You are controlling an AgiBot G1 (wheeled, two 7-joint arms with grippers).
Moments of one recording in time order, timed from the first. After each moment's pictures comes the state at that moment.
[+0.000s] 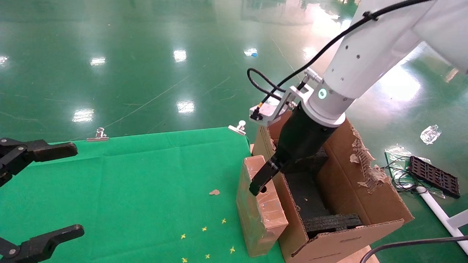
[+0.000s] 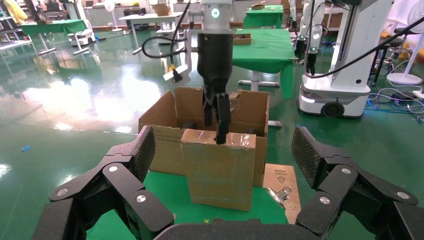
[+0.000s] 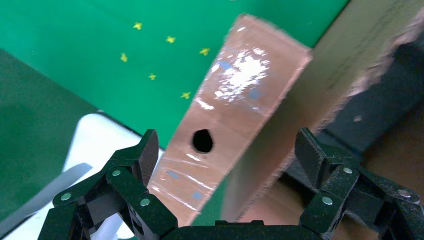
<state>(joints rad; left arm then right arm) -1.08 0.61 0.29 -1.28 0.73 1.49 -0.18 2.17 -1.00 -1.70 0.86 -1.25 -1.55 1.31</state>
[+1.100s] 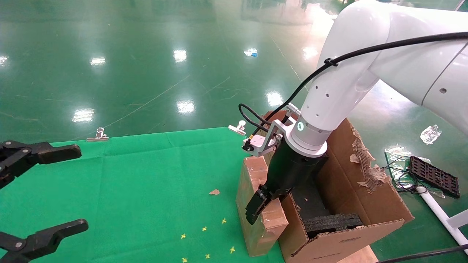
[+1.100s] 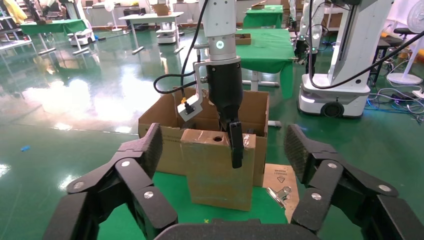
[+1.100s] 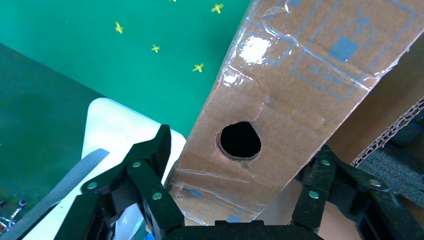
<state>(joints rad) -1.08 0.61 0.29 -1.28 0.72 1.49 -0.18 2.08 -1.05 -1.77 0.88 -1.25 -1.52 1.48</state>
